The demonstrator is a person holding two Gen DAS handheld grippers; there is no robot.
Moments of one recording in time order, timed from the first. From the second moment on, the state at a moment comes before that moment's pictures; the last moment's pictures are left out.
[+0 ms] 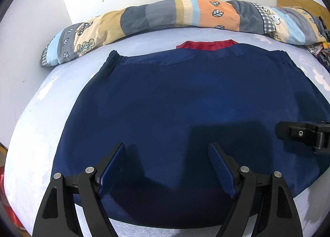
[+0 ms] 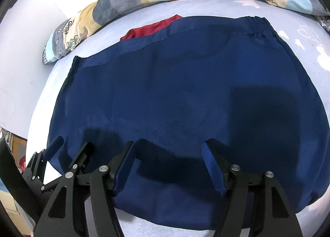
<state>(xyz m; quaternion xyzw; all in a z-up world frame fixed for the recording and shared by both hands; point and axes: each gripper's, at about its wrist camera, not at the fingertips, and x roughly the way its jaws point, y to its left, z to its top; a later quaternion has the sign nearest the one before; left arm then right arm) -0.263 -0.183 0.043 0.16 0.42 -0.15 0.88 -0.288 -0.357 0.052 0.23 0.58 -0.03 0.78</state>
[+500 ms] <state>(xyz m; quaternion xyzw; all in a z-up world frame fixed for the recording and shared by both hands) -0.264 -0.185 0.044 0.17 0.42 -0.15 0.88 -0.291 -0.358 0.052 0.23 0.59 -0.02 0.78</state>
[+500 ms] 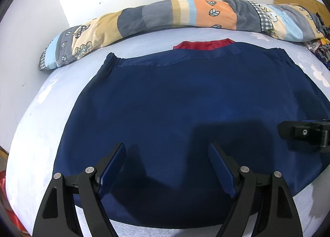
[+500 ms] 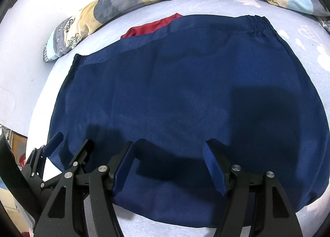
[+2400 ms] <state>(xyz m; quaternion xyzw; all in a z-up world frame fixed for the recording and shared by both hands) -0.240 -0.150 0.065 0.08 0.45 -0.14 0.88 -0.466 -0.522 0.066 0.54 0.43 -0.17 0.70</state>
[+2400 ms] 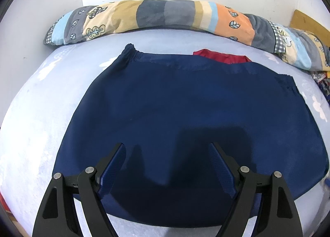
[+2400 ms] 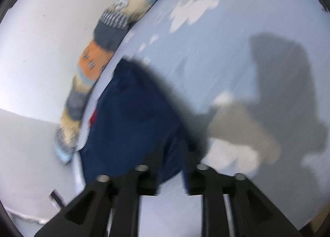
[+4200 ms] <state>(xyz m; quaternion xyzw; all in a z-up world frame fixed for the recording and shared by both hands) -0.212 -0.064 0.092 -0.02 0.44 -0.09 0.89 -0.315 -0.418 0.155 0.43 0.36 -0.09 0.82</state>
